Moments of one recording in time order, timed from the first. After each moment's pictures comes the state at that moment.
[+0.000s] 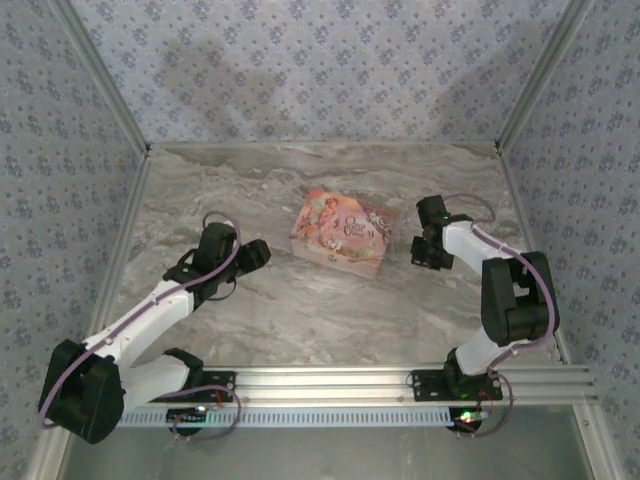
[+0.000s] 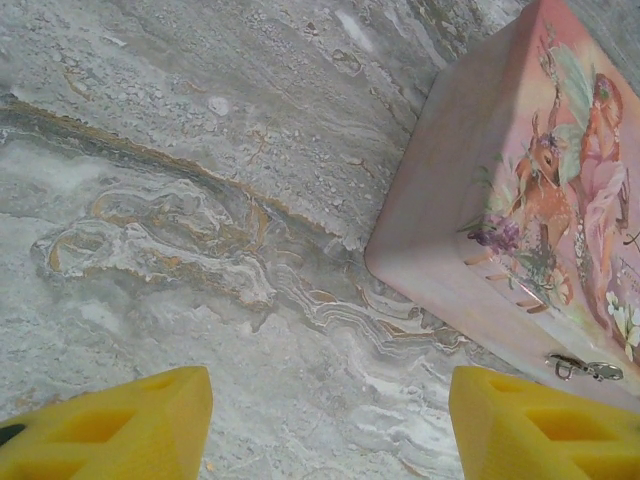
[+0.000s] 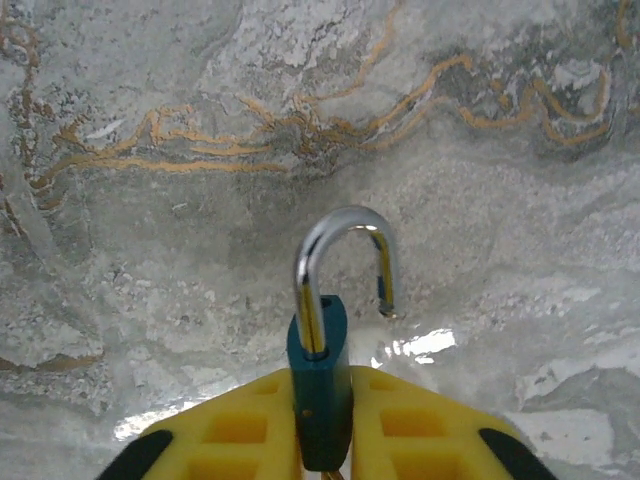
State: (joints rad) left arm -0.46 1.08 0.61 -0.27 0.03 -0.76; right arm 0.17 1.60 0.94 -0.68 0.12 0.42
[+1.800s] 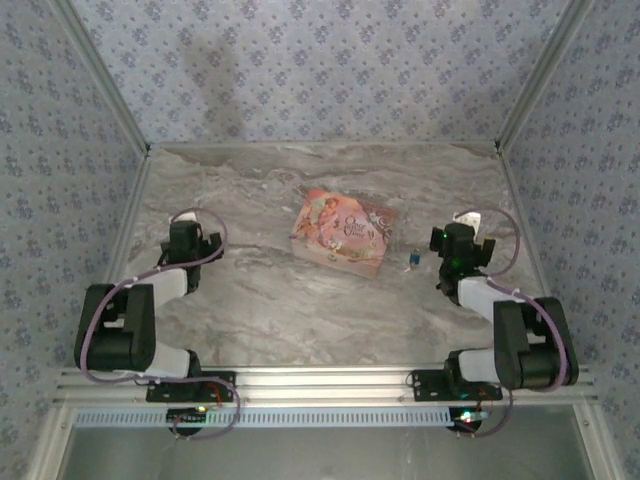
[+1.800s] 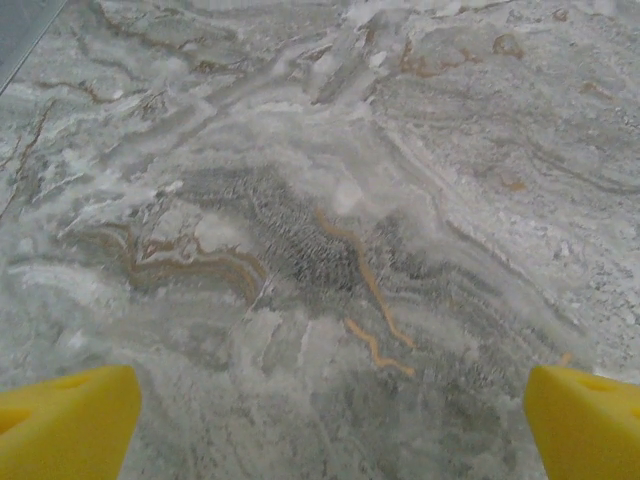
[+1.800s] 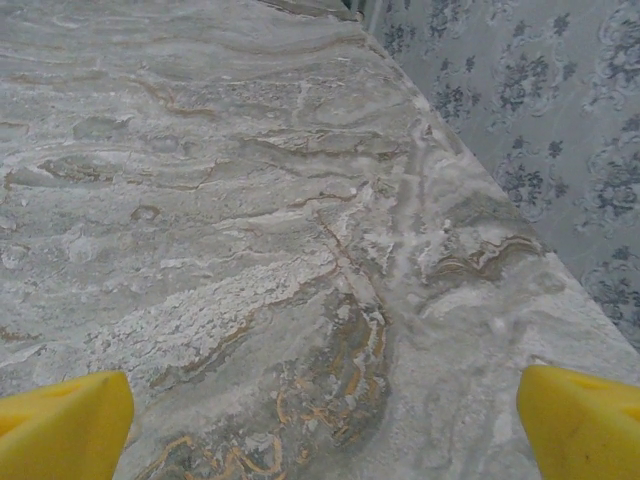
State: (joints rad) left arm -0.03 1.43 0.50 0.25 -0.24 -0.15; right arm 0.07 1.34 0.40 0.43 0.49 0.06
